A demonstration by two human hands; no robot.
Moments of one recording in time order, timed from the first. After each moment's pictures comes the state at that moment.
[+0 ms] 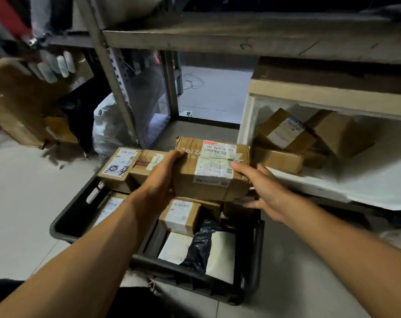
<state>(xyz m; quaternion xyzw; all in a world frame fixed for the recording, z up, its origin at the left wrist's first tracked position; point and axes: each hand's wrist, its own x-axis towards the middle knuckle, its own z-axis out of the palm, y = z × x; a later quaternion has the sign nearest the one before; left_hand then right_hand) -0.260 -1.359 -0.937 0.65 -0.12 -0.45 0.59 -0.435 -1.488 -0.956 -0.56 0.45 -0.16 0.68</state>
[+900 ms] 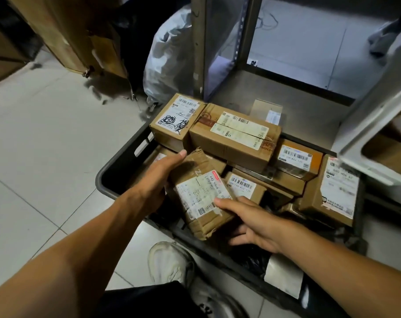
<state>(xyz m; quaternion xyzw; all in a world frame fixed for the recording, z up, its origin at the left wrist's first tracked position) -0.115 -1.264 -1.063 0.67 -0.05 -0.44 0.60 -0.293 -1.400 -1.096 -0.51 0.42 0.20 0.72</state>
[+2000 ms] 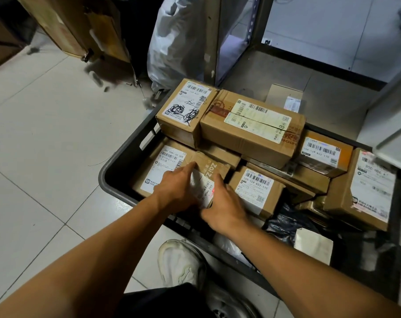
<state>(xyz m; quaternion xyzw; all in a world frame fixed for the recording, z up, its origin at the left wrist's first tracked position) -0.097 -1.267 -1.121 0.88 -0.32 -0.33 0.08 -0.221 -1.352 -1.126 -0.84 0.35 0.15 0.39</state>
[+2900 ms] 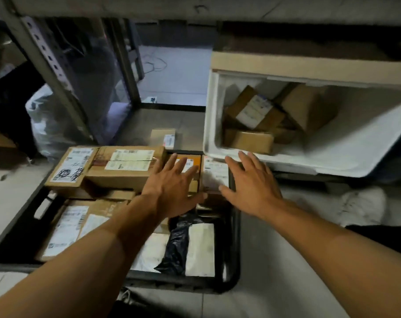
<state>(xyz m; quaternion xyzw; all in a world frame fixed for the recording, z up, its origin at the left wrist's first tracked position) -0.289 -1.423 -0.992 0.75 -0.65 -0.07 -0.10 -0.472 -1.511 -0.997 -0.89 0.45 0.02 0.09</state>
